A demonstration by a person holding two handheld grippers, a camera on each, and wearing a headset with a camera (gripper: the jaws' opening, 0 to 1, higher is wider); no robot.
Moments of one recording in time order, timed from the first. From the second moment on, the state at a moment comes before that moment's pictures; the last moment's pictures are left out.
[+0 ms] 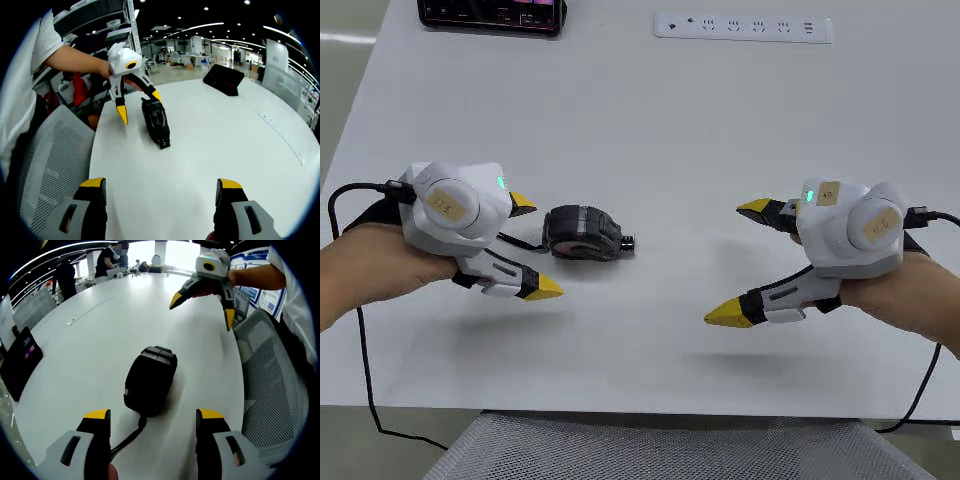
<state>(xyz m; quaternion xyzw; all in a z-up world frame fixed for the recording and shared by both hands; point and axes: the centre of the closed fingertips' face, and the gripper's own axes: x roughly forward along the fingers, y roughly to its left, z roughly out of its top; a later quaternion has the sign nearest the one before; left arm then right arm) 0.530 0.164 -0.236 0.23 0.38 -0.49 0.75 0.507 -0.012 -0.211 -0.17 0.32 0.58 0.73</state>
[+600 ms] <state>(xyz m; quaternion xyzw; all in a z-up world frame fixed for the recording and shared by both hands) 0.545 0.151 -0.245 0.25 0.39 -0.50 0.73 0.513 -0.011 -0.215 -0.16 0.33 0.58 0.73</state>
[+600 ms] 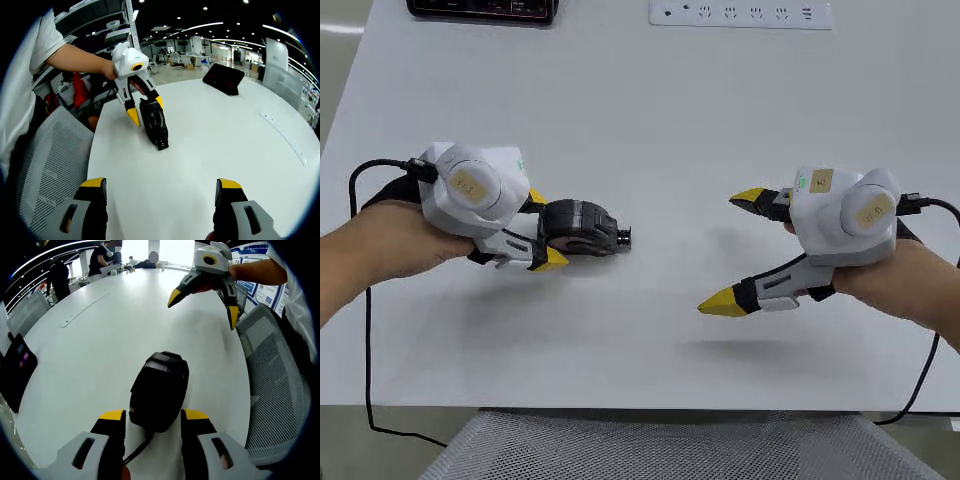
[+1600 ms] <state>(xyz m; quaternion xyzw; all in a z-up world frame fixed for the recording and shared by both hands) 0.547 0.147 -0.253 0.26 0.39 -0.51 0.72 0.520 -0.003 -0.222 -0.17 0.31 0.59 0.73</state>
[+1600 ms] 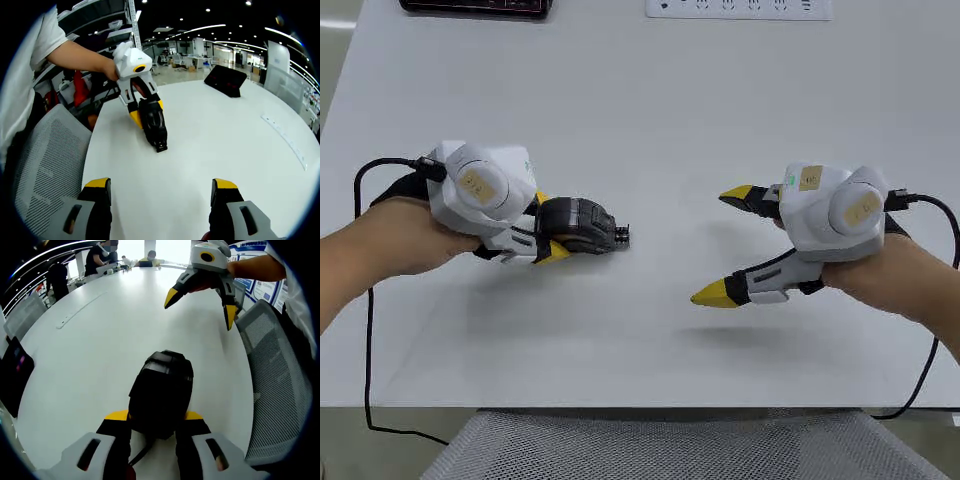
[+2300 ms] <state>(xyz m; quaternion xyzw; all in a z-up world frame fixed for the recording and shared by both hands) 0.546 0.148 -0.255 0.28 0.40 -0.52 0.70 0.538 0.037 -0.233 -0.17 0.28 0.61 0.72</state>
